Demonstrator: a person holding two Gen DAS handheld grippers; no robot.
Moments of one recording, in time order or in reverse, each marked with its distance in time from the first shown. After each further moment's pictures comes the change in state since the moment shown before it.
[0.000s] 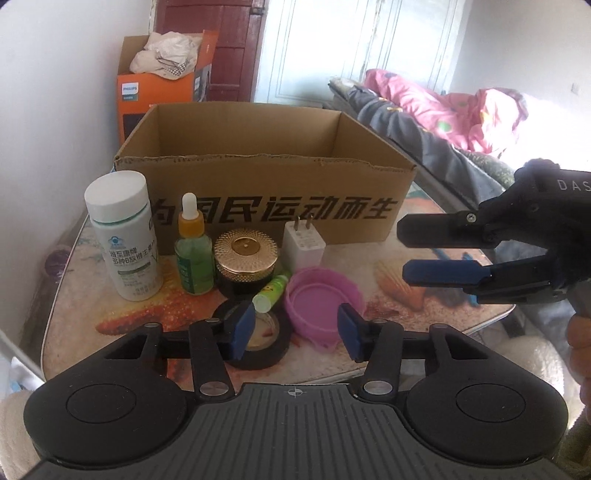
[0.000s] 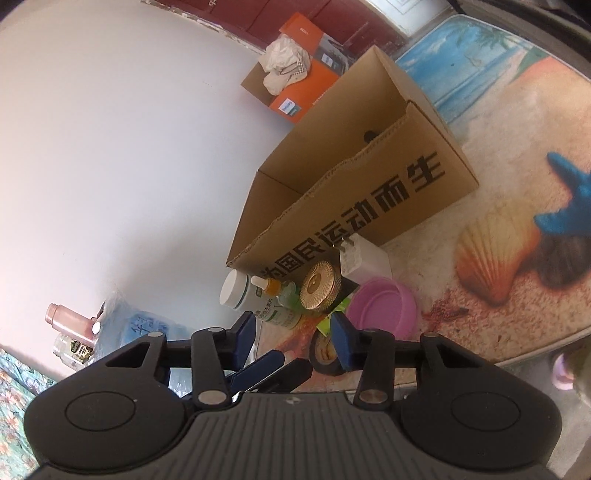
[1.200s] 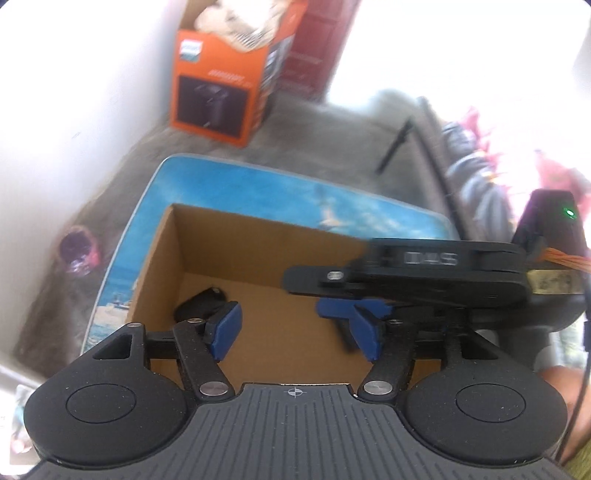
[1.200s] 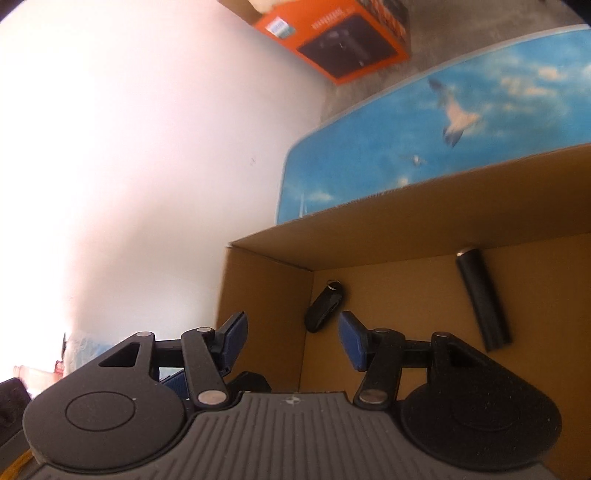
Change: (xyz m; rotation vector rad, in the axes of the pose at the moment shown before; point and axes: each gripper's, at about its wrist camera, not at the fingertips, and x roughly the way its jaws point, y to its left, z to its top) left arm 0.092 0.064 0.220 -0.297 0.125 0.098; right arm 0.197 0.052 0.244 -0.074 0.310 -0.043
